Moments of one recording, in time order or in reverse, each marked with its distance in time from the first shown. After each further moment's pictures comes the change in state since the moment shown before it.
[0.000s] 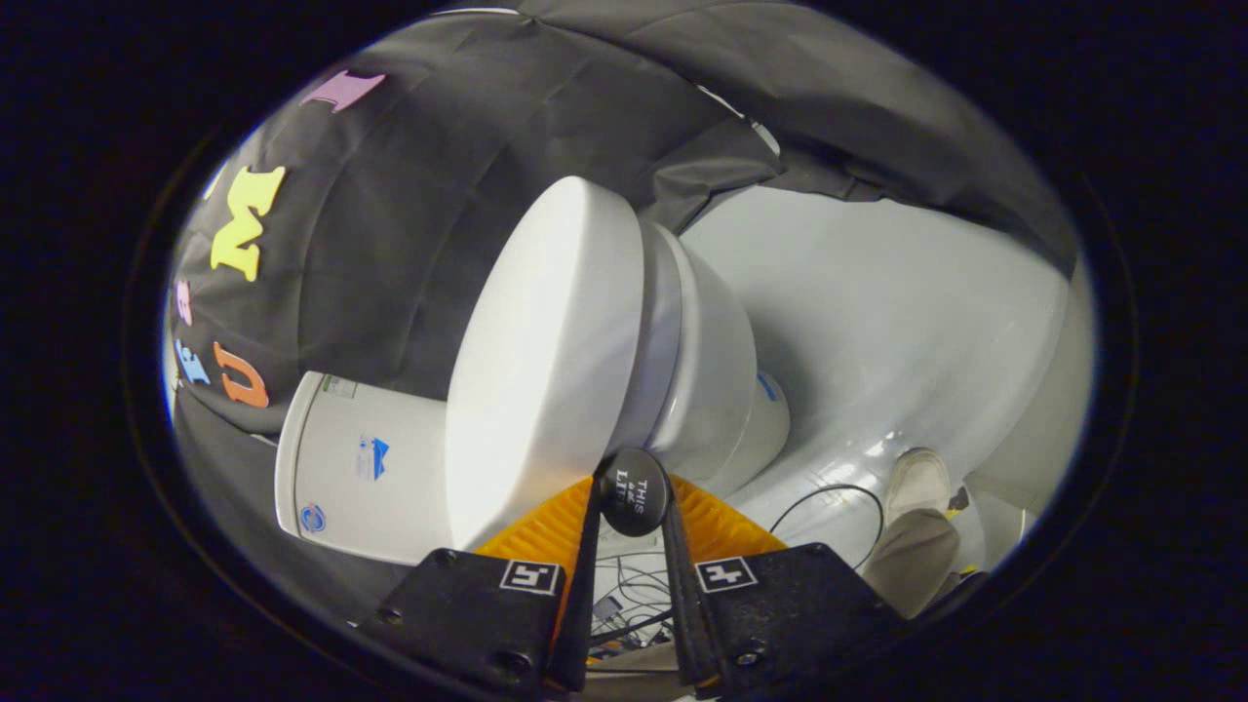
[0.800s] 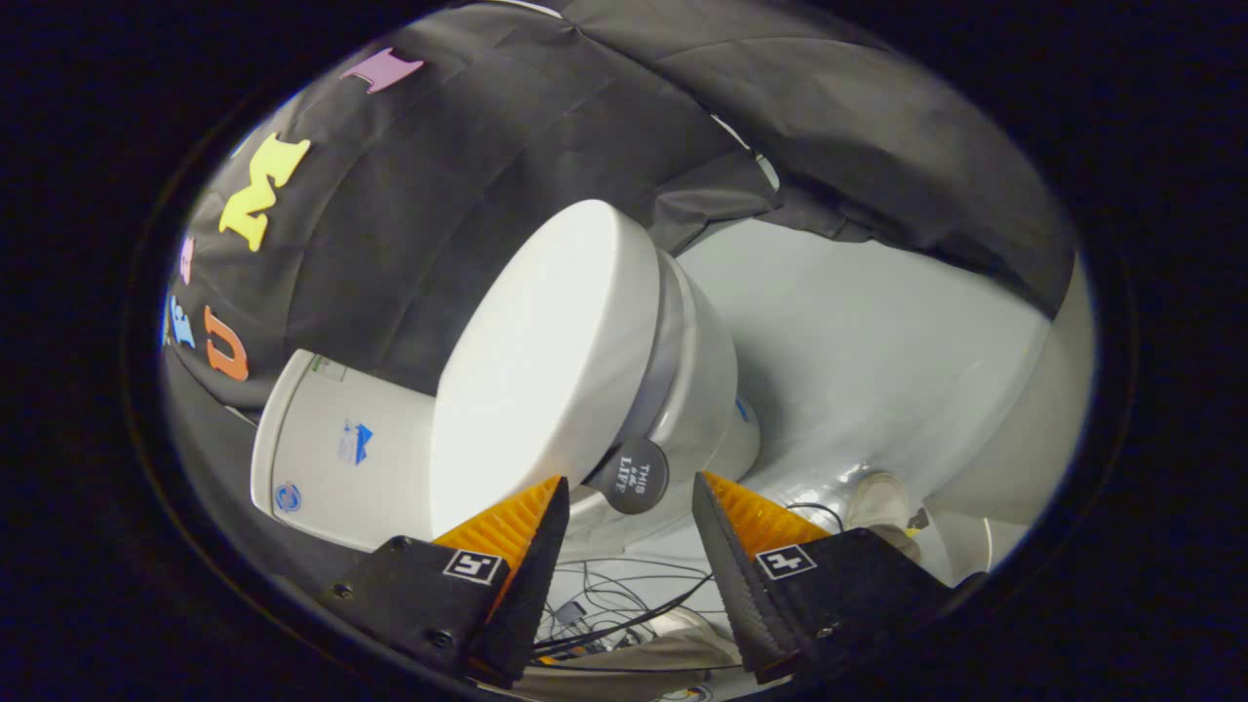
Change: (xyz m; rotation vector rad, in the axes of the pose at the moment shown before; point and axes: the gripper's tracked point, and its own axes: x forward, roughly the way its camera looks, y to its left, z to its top) arm -0.023 0.003 0.002 -0.104 -0.079 -0.075
